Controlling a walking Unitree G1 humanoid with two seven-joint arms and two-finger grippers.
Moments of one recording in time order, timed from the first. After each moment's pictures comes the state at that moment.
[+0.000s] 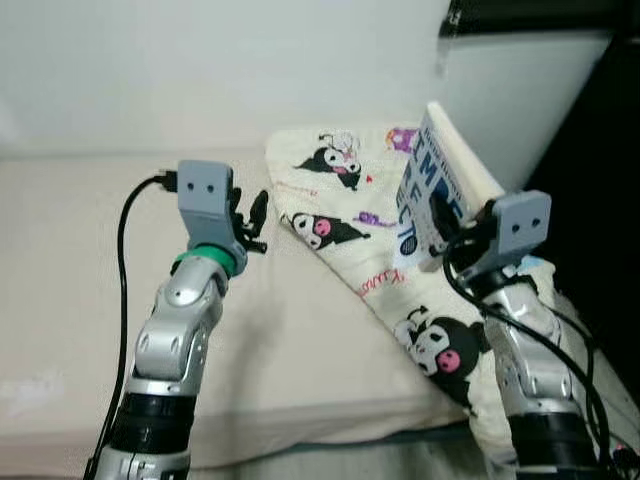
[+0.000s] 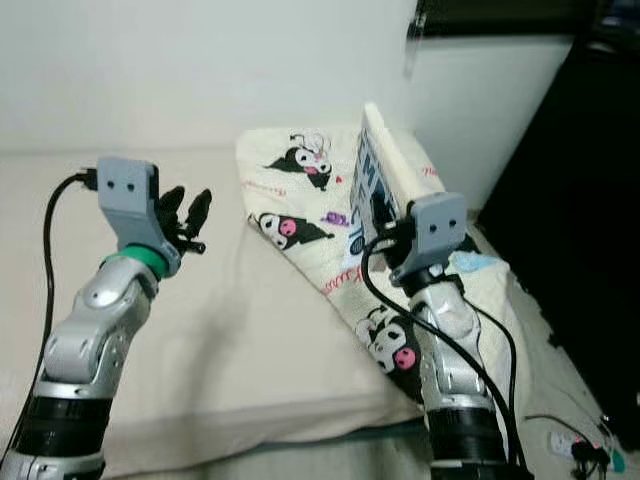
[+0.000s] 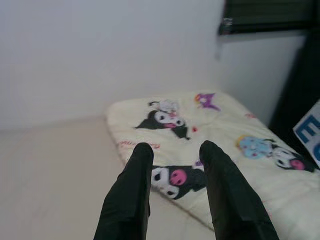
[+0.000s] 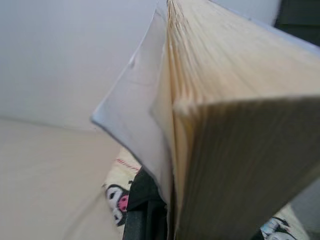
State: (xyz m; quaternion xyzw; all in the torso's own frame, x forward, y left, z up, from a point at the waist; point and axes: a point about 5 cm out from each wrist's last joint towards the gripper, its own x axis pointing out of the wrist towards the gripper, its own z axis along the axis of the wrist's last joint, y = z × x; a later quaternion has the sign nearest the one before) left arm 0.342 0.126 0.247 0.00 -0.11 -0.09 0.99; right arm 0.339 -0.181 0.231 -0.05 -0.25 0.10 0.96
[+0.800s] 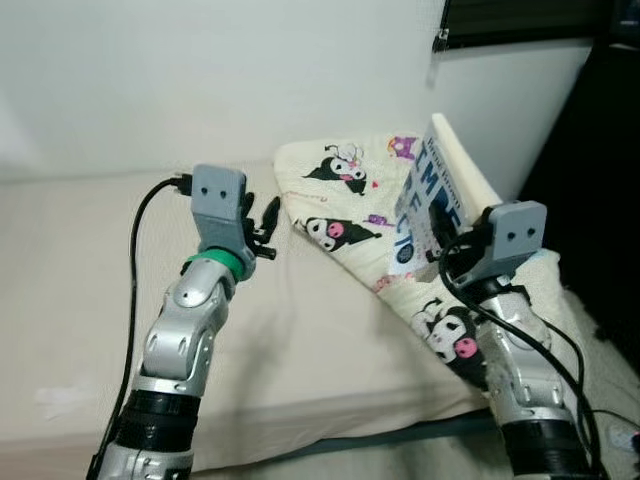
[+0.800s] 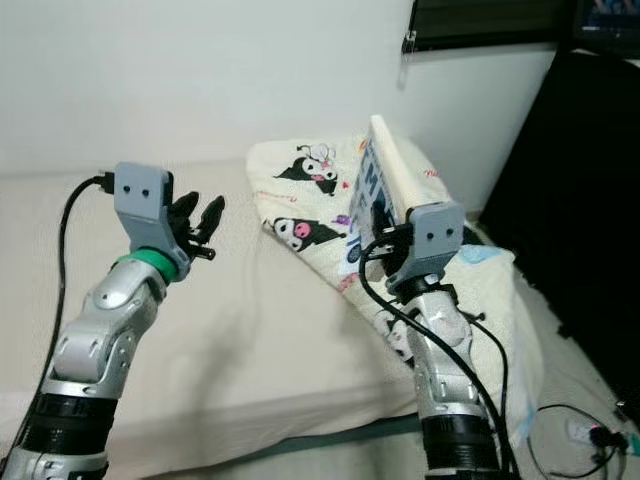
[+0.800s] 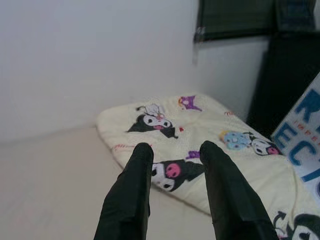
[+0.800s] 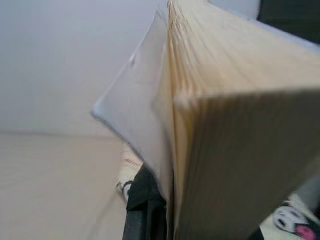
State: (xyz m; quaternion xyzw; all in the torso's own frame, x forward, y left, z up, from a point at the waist) left arm 0.344 0.115 0.245 0.00 -0.11 -0.12 0.99; right arm 0.337 -0.185 0.218 -0.03 -0.23 0.07 0.97
